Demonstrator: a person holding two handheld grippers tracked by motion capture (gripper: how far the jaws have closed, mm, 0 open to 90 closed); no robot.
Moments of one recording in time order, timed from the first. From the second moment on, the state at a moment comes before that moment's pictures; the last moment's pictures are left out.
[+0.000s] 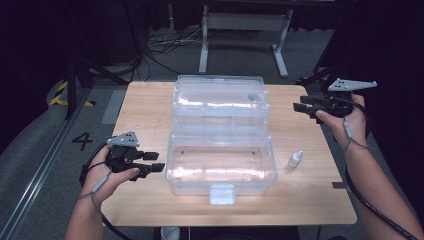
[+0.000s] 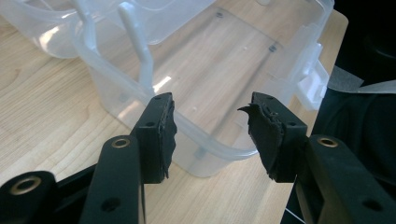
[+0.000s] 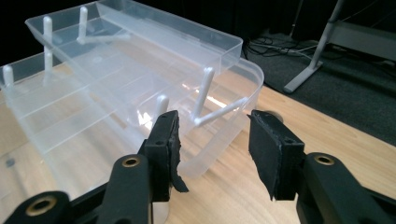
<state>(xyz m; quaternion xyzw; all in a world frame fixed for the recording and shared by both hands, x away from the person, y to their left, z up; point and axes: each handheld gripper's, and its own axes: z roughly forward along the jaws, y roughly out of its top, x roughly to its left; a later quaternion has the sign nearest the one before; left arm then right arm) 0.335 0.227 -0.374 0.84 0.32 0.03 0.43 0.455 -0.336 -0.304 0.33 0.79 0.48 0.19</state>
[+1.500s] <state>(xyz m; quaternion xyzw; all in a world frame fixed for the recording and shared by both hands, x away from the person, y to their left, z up) 0.338 0.248 -0.387 0.82 0.39 0.06 0.42 0.434 -0.351 -0.337 0.30 0.90 0.31 0.10</state>
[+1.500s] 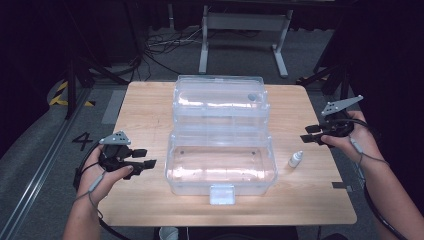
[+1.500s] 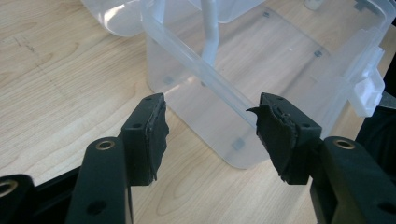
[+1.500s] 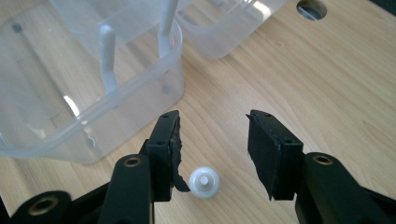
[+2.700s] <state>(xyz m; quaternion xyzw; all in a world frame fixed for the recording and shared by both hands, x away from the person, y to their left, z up) 0.342 0.253 -0.395 0.82 0.40 0.06 0.41 0.447 -0.329 -0.395 0.27 0.95 0.13 0.04</state>
